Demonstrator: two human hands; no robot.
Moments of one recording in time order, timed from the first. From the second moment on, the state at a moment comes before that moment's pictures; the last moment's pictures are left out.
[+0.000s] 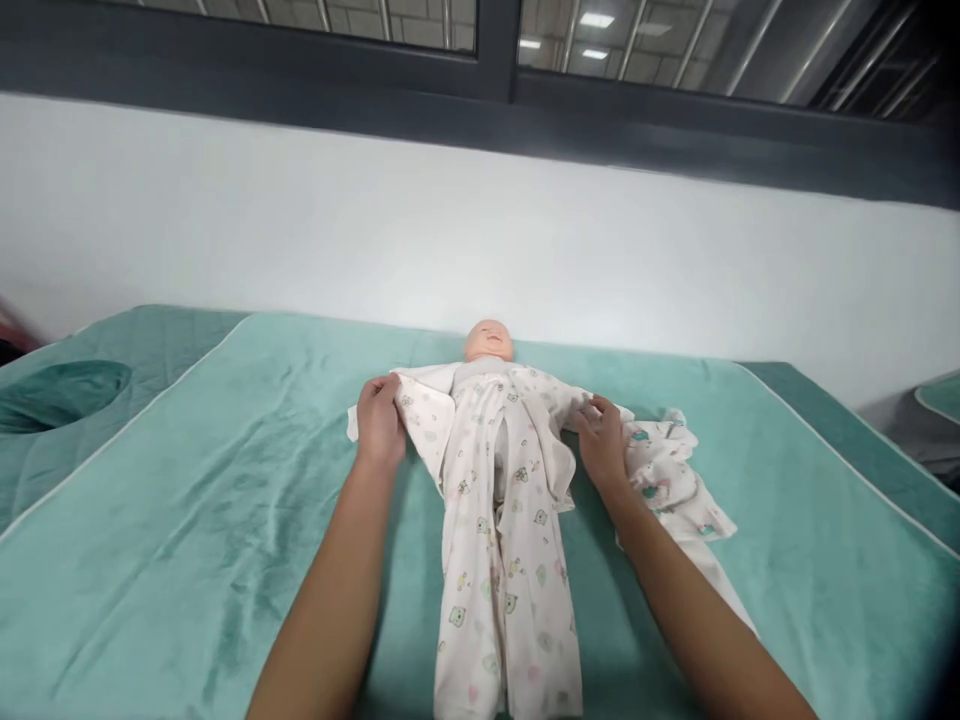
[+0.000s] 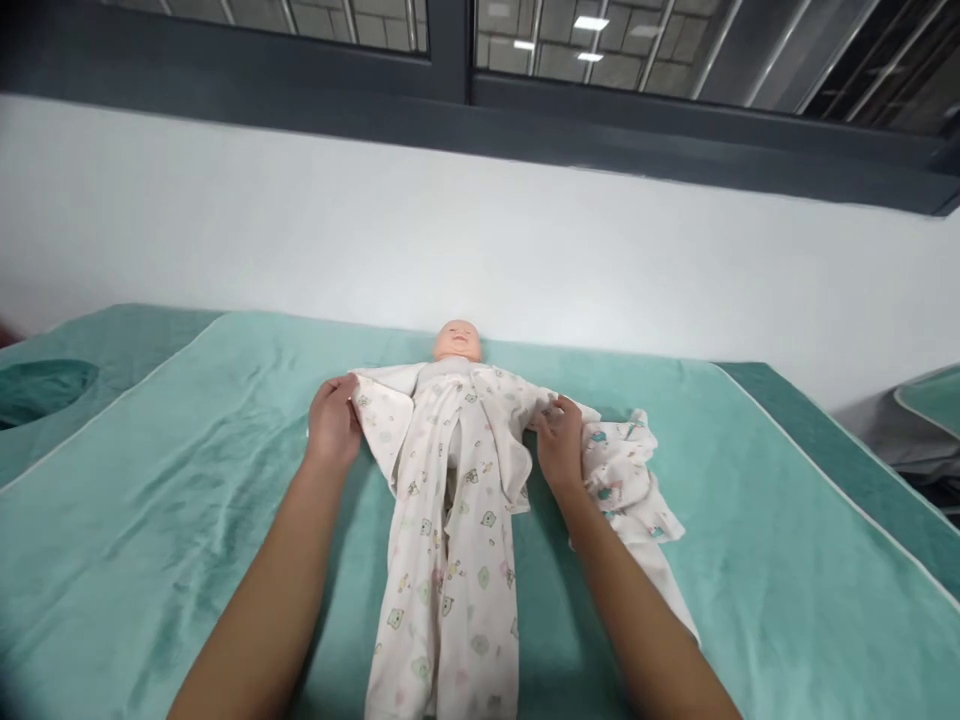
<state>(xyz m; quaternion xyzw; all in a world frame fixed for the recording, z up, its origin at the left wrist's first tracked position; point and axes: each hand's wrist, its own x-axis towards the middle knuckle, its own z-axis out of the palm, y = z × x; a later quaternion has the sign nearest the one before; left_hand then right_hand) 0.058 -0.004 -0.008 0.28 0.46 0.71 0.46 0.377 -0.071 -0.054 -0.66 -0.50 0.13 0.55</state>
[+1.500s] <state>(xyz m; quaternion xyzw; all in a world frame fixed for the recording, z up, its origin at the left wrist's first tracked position) 0.030 0.021 -0.027 0.77 0.59 0.23 0.02 0.175 0.042 0.042 -0.45 -0.89 -0.03 -0.05</state>
